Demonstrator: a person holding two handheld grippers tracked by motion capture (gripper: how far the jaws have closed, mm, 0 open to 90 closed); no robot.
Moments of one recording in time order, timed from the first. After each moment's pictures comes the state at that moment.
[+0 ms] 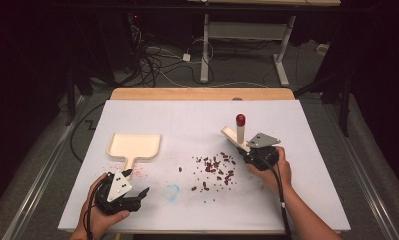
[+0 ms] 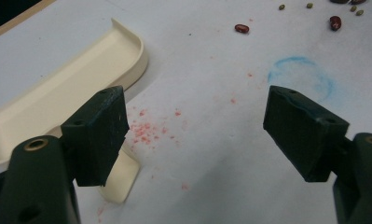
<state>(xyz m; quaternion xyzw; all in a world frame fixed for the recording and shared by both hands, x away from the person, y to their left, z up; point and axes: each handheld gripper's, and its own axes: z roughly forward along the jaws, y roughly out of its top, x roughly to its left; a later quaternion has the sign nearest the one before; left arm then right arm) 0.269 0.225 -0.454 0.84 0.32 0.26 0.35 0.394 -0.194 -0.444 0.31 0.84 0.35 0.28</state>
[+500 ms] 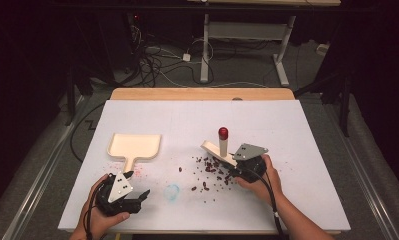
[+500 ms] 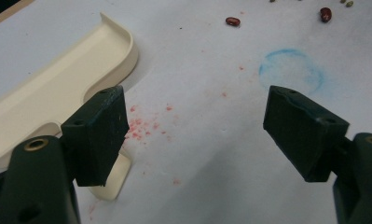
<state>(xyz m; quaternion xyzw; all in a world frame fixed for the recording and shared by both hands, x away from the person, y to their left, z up) 0.267 0.224 -0.455 0.85 0.31 0.25 0.34 0.362 -0.159 -0.439 0.25 0.87 0.38 0.21</state>
